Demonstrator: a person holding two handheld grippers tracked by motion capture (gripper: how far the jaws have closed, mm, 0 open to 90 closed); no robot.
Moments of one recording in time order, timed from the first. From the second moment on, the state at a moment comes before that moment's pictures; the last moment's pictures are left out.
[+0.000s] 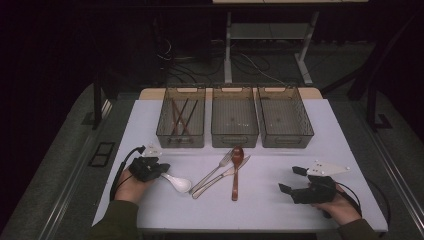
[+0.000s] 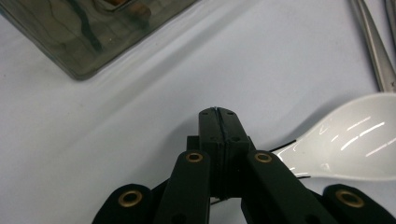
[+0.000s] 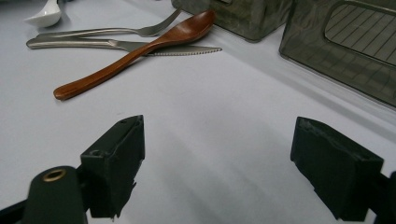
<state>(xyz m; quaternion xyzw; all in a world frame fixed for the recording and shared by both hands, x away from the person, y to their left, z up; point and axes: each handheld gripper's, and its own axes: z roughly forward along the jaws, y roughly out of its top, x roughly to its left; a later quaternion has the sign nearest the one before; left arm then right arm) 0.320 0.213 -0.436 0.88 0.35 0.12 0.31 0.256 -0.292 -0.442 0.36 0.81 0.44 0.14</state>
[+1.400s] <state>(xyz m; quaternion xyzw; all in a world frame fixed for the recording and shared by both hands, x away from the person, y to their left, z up) 0.277 0.204 -0.417 0.84 0.34 0.09 0.42 0.256 -0.291 -0.442 0.36 0.81 0.44 0.14</state>
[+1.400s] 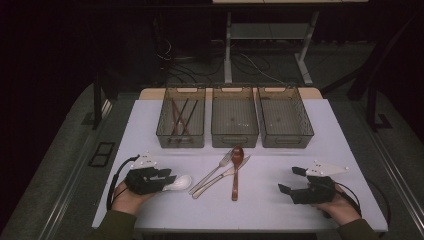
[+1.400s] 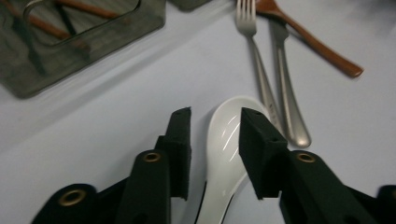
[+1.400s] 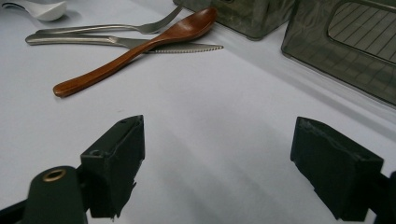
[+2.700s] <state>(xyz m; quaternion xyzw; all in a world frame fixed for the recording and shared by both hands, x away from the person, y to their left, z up) 0.290 0.177 -0.443 0.87 0.31 0.06 0.37 0.256 -0.289 -0.443 0.36 0.81 0.44 0.14</state>
